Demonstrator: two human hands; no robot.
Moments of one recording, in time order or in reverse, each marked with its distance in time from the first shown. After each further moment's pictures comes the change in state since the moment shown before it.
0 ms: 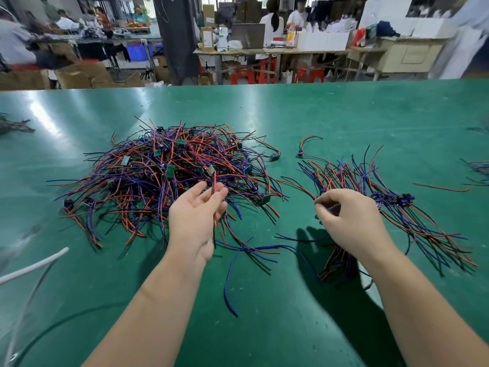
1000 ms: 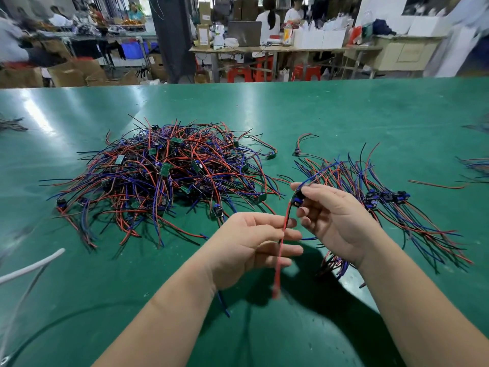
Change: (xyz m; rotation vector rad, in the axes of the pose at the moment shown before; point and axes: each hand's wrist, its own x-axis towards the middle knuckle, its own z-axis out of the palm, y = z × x) left_hand -0.050 -0.004 0.021 0.330 -0.693 -0.457; right_hand -0.001 -0.028 0.002 1.360 -0.315 0.422
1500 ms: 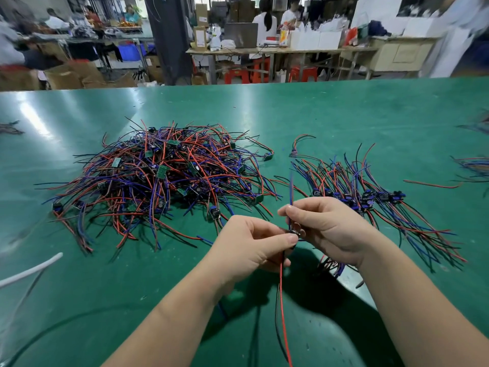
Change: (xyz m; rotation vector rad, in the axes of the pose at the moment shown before) left_hand 0.001 -0.009 0.006 0.225 0.095 0.134; right_hand -0.004 0.002 -0.006 -0.227 -0.151 0.099
